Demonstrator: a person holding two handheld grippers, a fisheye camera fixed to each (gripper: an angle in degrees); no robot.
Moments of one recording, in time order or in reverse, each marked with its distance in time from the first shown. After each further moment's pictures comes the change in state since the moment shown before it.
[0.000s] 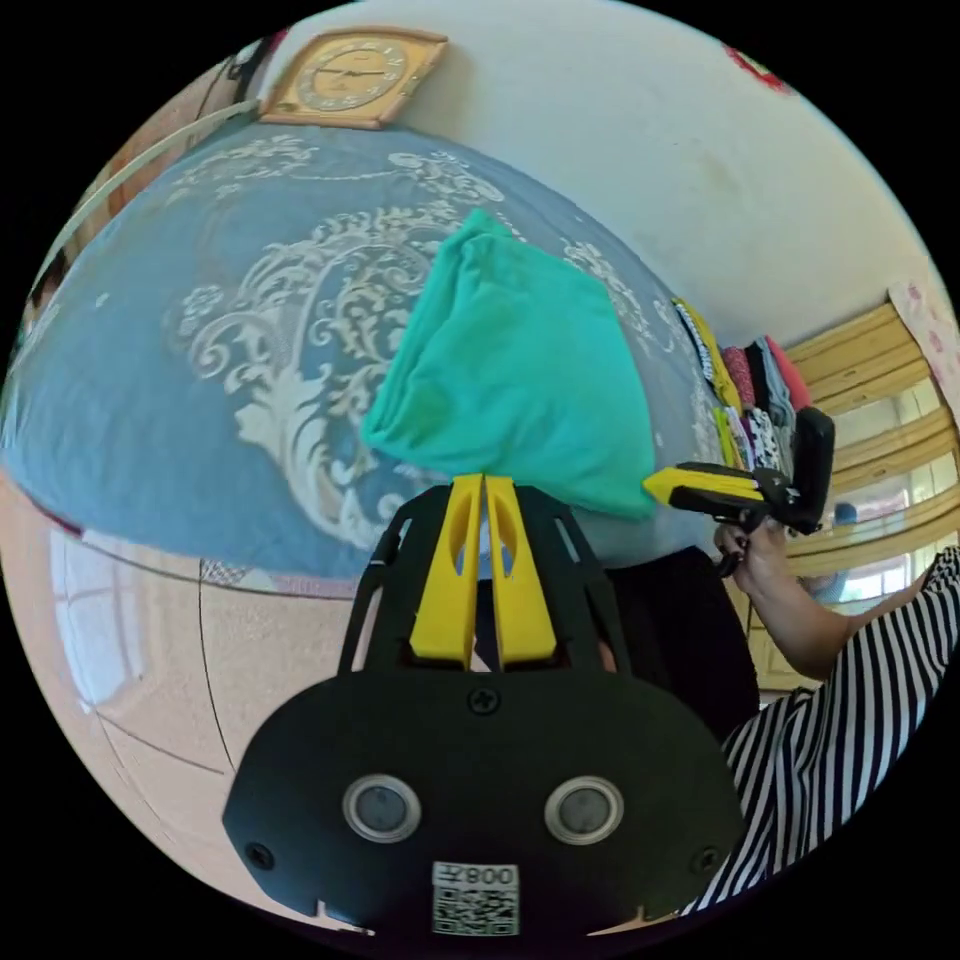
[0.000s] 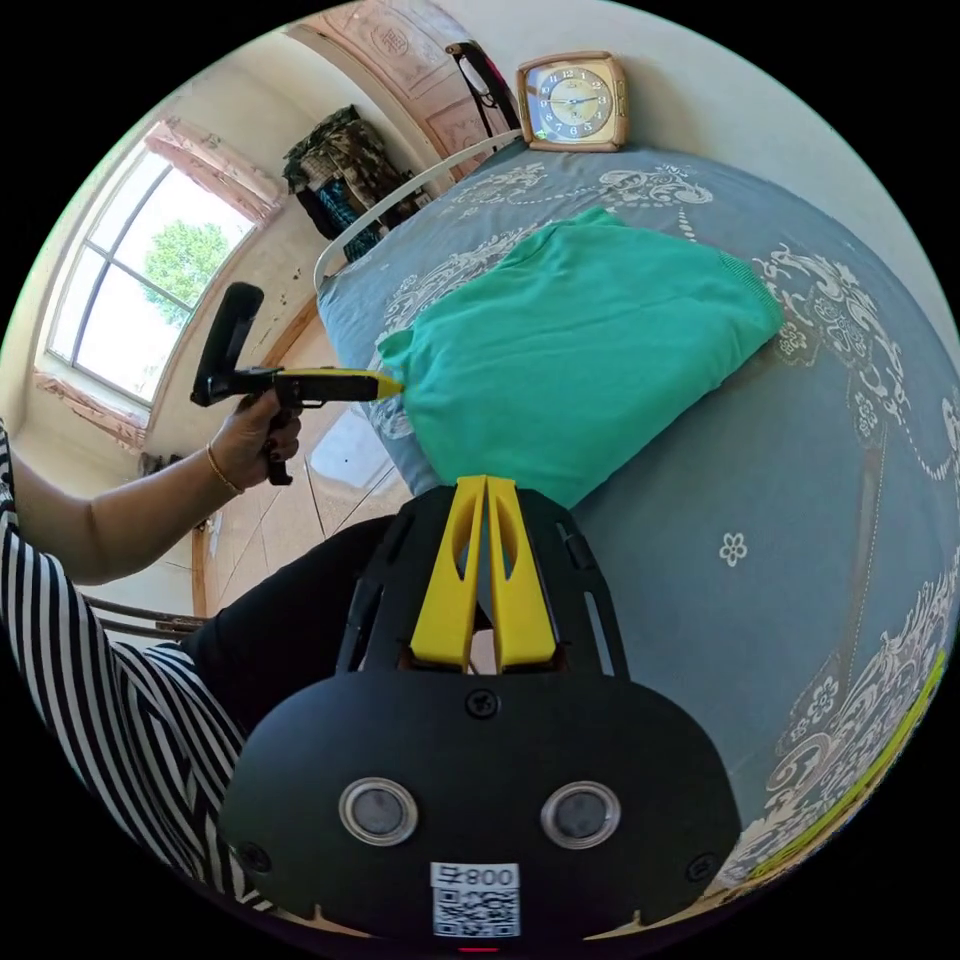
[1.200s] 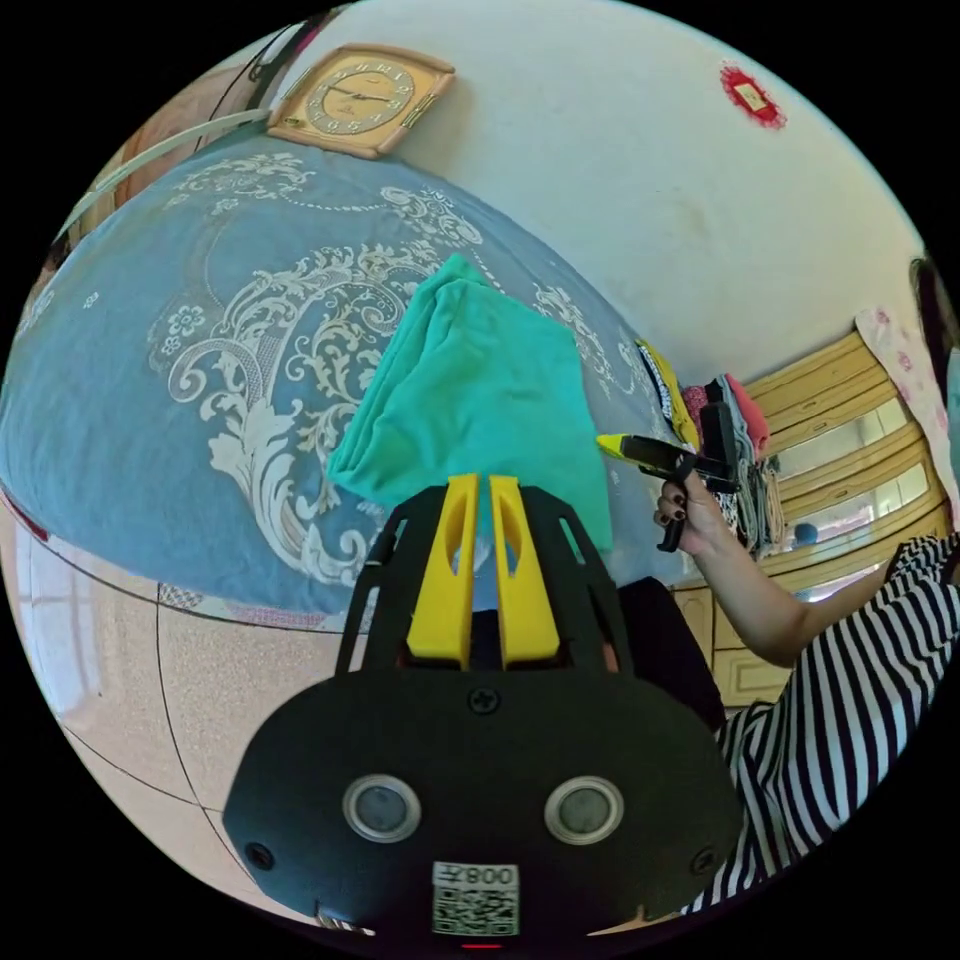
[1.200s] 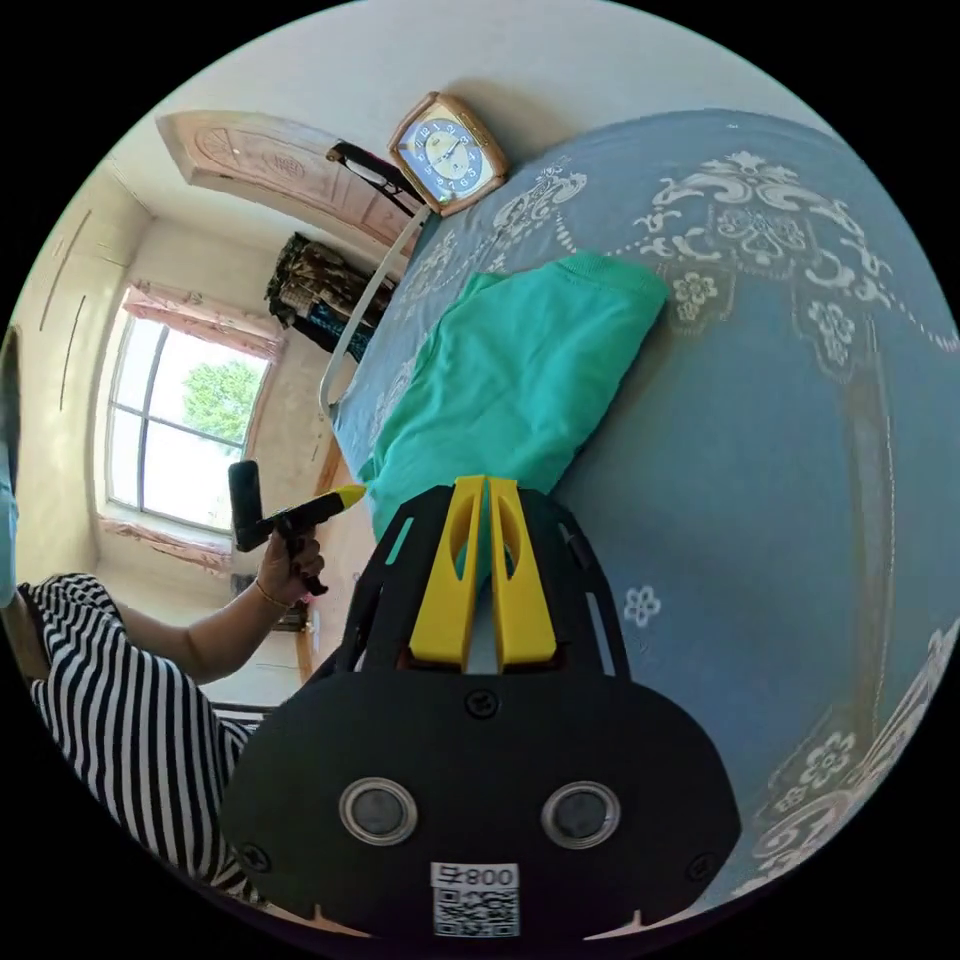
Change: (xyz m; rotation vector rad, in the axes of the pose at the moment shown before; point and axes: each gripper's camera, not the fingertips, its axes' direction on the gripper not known) left arm -0.028 -0.051 -0.061 0.060 0.391 0.027; right arm 0.139 -0.072 -0.093 0.157 -0.292 0.294
